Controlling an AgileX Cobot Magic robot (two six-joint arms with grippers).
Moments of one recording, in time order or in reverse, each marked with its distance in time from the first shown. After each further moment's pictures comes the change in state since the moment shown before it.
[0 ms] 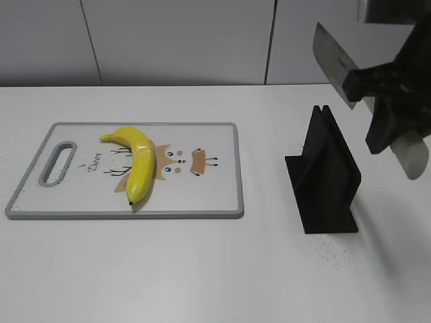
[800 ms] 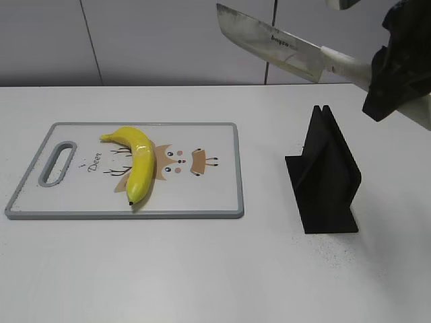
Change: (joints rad) left arm 0.000 0.147 -0.104 -0.005 -0.094 0.000; right arm 0.000 0.051 -0.131 -0.049 0.009 -0.680
